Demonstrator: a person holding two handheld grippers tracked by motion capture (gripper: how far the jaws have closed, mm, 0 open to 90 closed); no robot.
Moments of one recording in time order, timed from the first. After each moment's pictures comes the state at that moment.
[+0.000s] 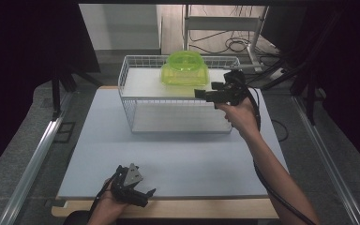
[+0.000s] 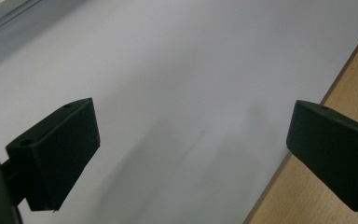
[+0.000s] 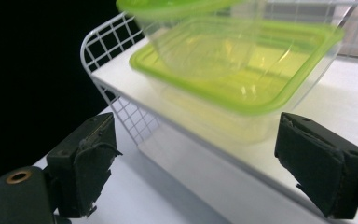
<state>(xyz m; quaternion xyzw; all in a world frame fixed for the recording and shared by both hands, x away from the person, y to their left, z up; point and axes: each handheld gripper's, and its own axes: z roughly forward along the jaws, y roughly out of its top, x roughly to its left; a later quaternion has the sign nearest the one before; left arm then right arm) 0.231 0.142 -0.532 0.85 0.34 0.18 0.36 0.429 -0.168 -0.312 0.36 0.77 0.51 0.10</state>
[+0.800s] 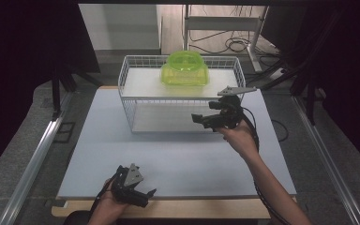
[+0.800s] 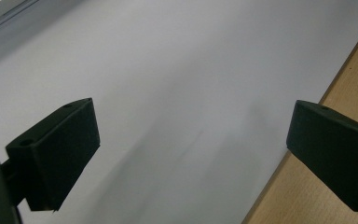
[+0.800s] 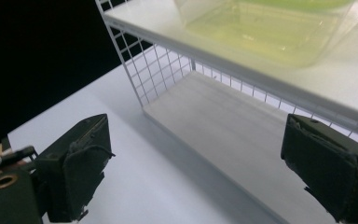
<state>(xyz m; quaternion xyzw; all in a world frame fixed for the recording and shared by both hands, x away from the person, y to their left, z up) 0.231 0.141 -0.533 0.85 0.33 0.18 0.35 0.393 -0.167 -0.357 0.32 0.80 0.49 0.11</state>
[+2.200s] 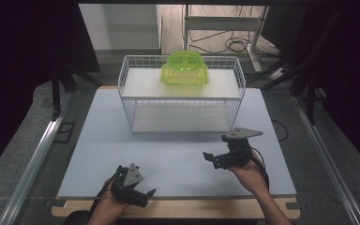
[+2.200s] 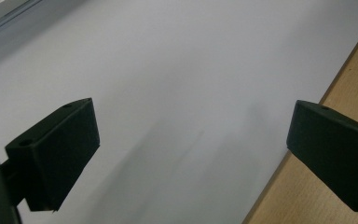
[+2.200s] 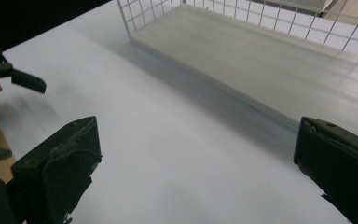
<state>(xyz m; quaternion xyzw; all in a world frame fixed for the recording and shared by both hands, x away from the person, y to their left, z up) 0.231 0.142 -0.532 0.85 0.33 0.18 0.36 0.328 -0.208 -0.440 0.33 0.82 0.45 0.13</state>
